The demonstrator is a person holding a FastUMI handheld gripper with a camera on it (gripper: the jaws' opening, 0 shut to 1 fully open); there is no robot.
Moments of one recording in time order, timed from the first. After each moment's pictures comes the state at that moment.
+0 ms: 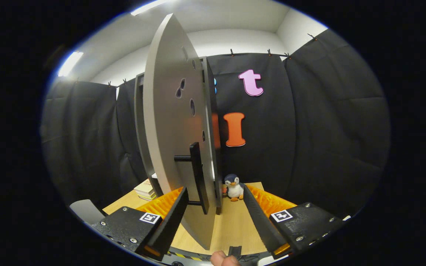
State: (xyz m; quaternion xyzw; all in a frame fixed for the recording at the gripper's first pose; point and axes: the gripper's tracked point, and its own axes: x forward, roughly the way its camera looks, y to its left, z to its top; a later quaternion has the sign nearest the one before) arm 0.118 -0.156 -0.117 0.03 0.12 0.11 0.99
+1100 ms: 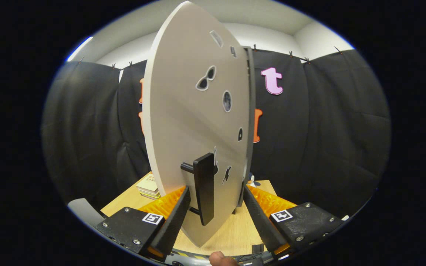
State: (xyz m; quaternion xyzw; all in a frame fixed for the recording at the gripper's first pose) arm 0.135 0.018 -0.113 -0.04 0.15 0.08 0.98
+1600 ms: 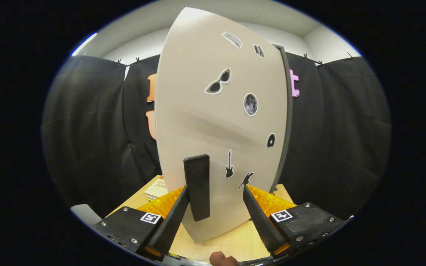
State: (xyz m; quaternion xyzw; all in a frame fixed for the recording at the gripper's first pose) arm 0.178 0.123 -0.115 -0.03 0.15 0.11 0.98
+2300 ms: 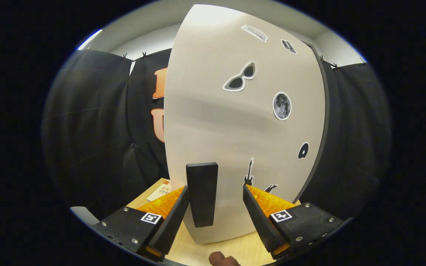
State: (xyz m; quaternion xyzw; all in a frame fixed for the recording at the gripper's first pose) arm 0.250 0.189 -0.122 -0.05 0.14 0.13 0.98
